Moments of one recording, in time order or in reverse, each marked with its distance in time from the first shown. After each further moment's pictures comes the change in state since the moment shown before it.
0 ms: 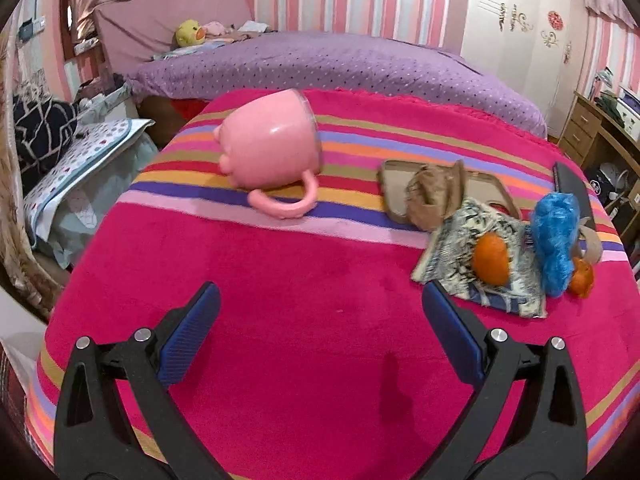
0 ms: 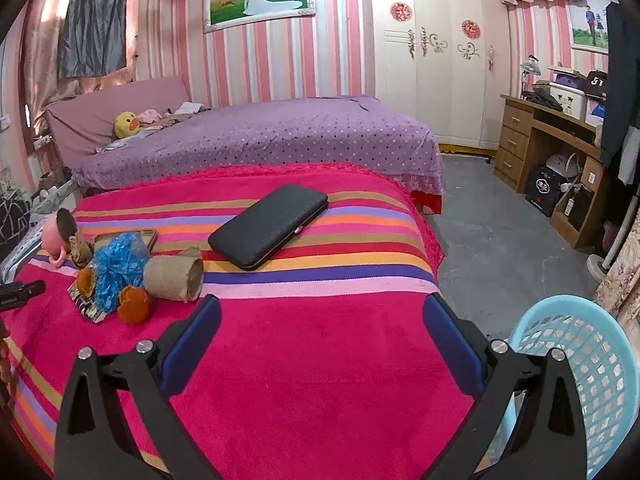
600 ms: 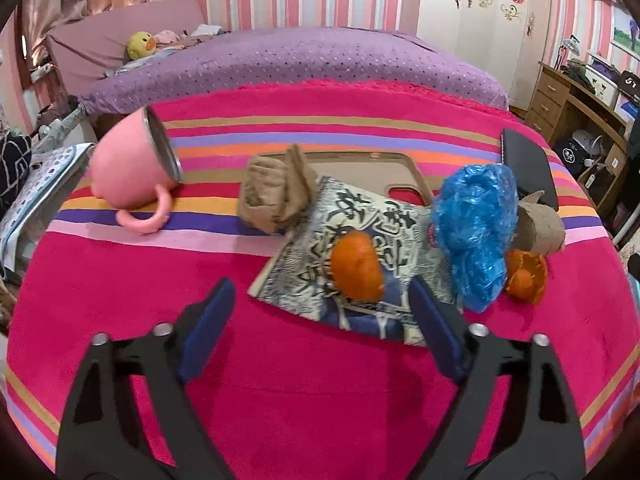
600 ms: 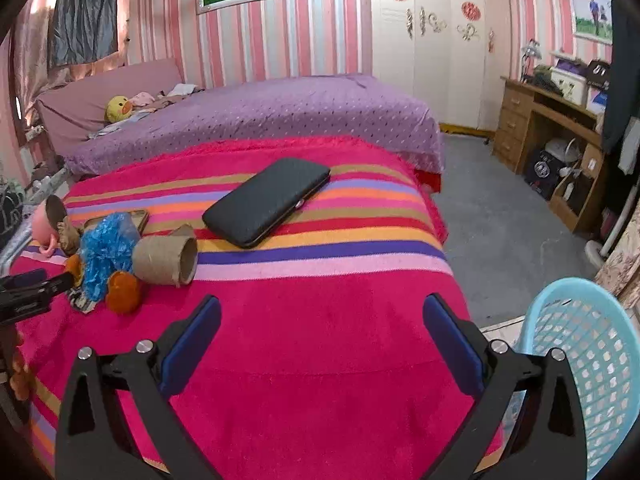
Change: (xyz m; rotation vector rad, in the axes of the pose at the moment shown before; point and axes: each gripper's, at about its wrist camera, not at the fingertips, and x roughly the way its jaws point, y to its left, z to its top) left arm 0.018 -0.092 0.003 0.096 0.035 -0.091; right arm 0.018 0.006 -0.007 0.008 0.089 -0.002
